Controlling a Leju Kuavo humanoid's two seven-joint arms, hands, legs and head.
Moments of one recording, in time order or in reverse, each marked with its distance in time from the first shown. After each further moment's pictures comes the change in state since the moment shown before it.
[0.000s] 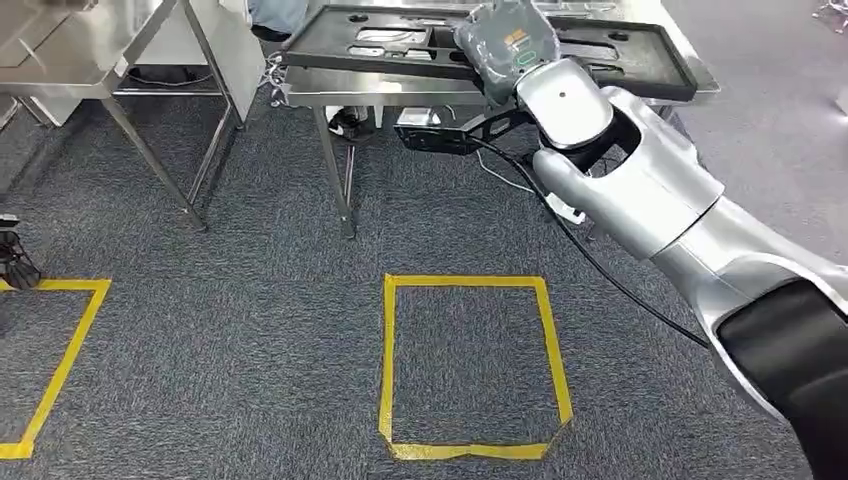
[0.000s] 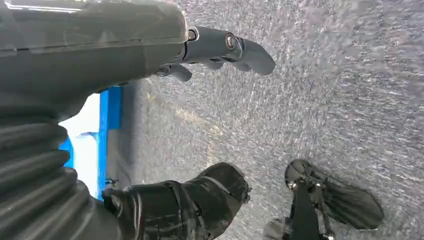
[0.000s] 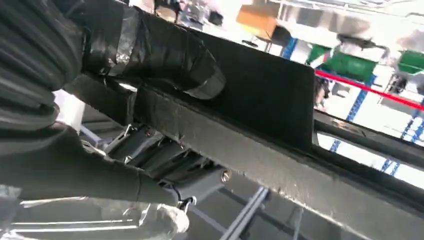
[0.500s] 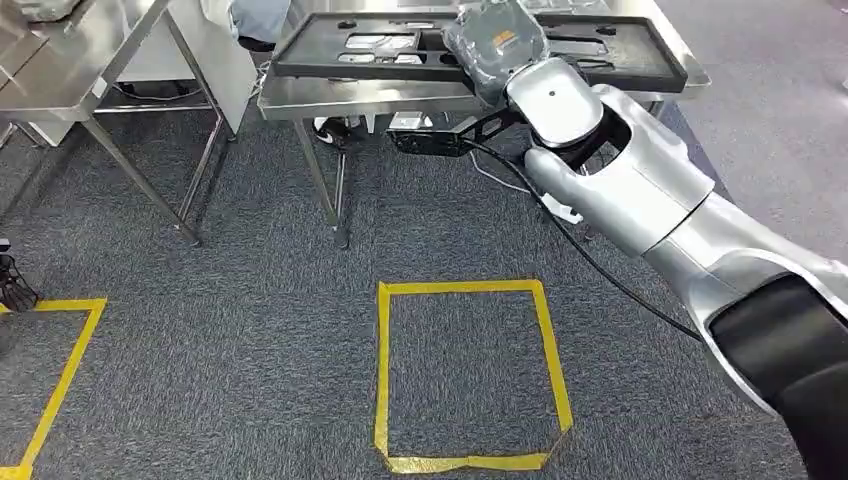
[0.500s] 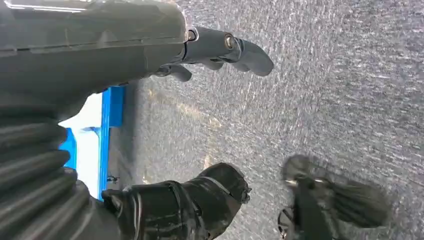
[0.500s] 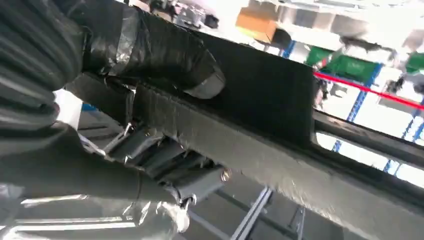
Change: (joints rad) left arm -0.001 -0.003 0.000 0.000 0.002 -0.006 0.003; right arm -0.007 0.040 0.011 0.027 0.005 -0.007 -0.025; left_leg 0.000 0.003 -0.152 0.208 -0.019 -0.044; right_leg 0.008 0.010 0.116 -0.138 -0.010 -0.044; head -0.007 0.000
